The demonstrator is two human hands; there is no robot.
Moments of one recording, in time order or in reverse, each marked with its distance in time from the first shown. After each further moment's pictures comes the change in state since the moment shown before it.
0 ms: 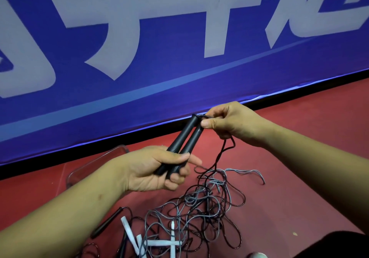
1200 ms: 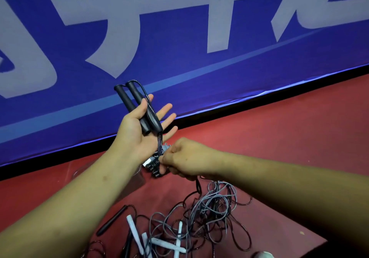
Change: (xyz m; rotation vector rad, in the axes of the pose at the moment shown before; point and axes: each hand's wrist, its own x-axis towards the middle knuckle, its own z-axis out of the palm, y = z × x) left_hand 0.017 0.040 -0.017 -0.473 0.579 0.614; right_hand 0.003 -0.008 0.114 -0.079 -0.261 0.308
